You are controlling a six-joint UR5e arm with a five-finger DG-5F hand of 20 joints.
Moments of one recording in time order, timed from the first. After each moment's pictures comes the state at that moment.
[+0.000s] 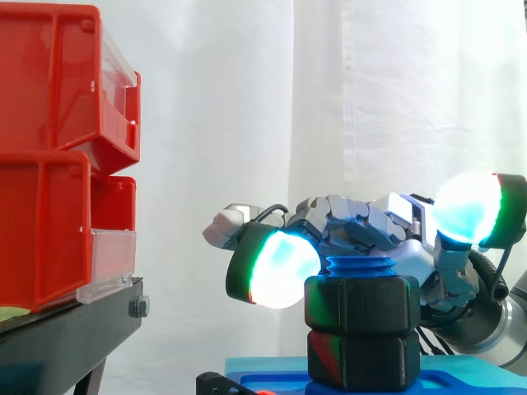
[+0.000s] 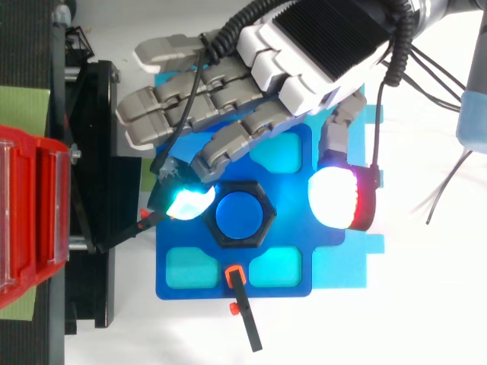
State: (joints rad) arm -0.12 -2.57 -1.09 -1.96 -2.33 -0.79
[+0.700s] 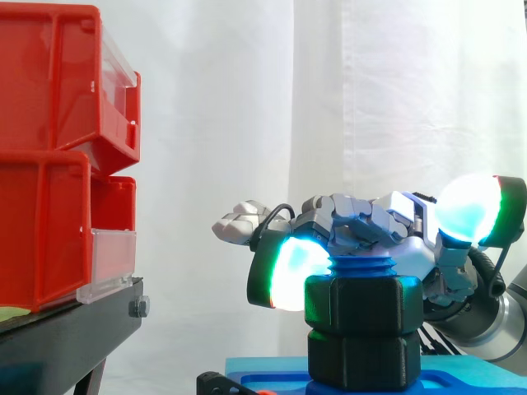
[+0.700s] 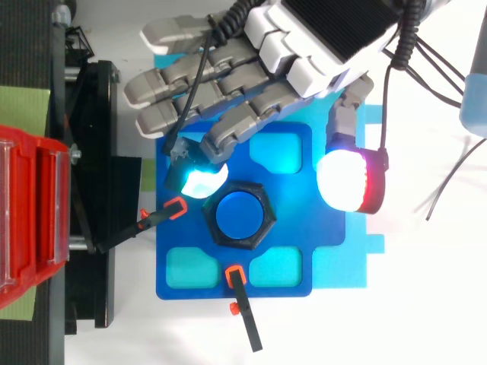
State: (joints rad) arm -0.14 -2.57 -1.08 -1.94 -2.36 -0.78
